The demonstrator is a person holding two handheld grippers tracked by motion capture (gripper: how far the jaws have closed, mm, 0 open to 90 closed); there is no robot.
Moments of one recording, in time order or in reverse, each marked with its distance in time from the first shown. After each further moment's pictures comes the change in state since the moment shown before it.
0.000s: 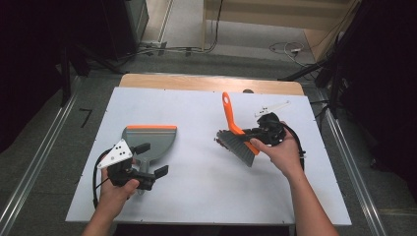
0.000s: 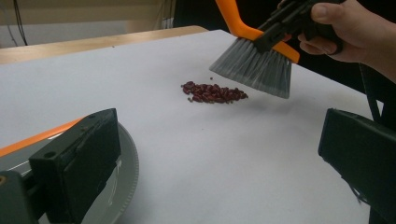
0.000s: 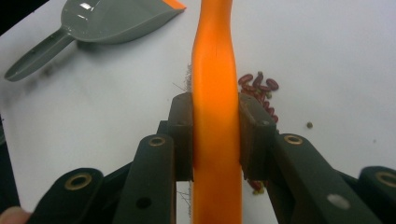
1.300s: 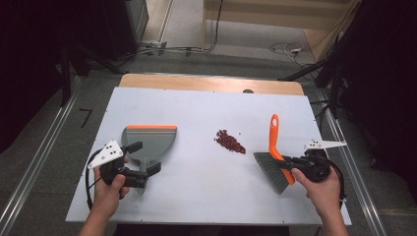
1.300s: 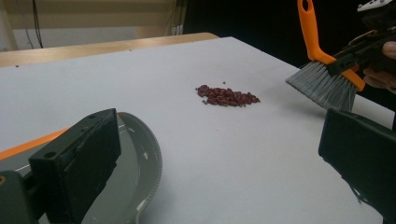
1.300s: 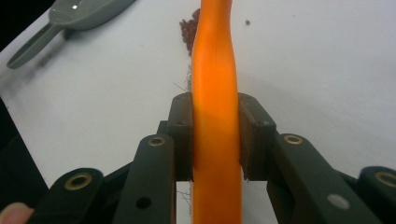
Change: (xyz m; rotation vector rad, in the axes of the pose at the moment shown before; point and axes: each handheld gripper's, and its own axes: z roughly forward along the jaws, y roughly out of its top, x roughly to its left) left arm 0.013 -0.005 -0.012 -0.027 0.030 -0.015; right arm -0.008 -0.124 -0.073 -0.136 -0.076 0.208
